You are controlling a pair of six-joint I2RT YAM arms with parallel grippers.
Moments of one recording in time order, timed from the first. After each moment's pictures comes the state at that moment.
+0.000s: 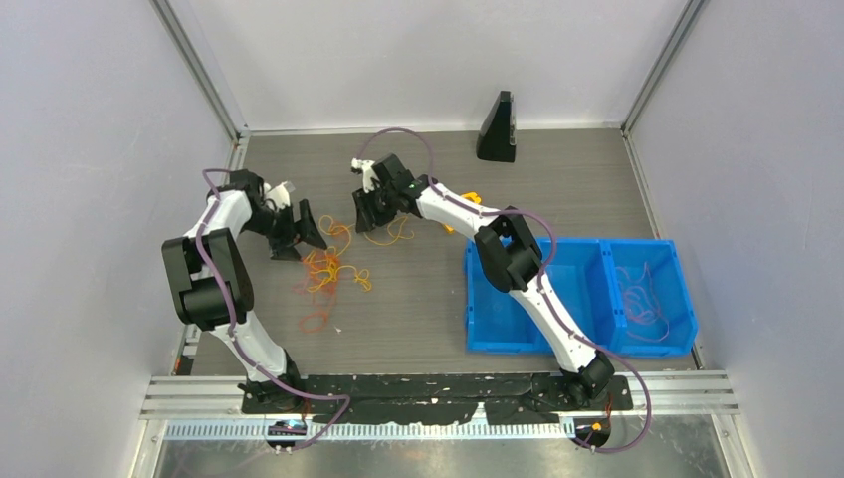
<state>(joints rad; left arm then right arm) 0.23 1.77 1.25 -0.89 0.57 0.01 0.75 2.56 2.21 -0.42 -0.38 0.18</state>
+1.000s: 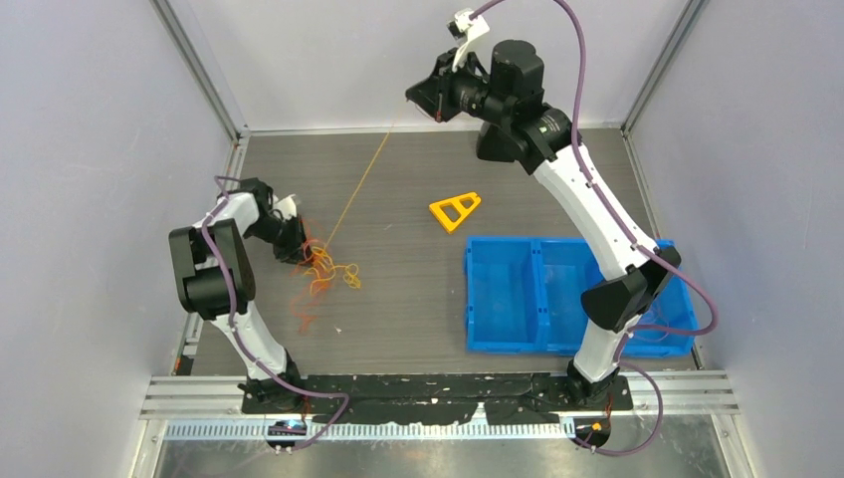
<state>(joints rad) 0.22 1.85 1.20 -0.89 0.50 0.02 0.55 1.80 2.10 -0.34 -0.35 0.18</state>
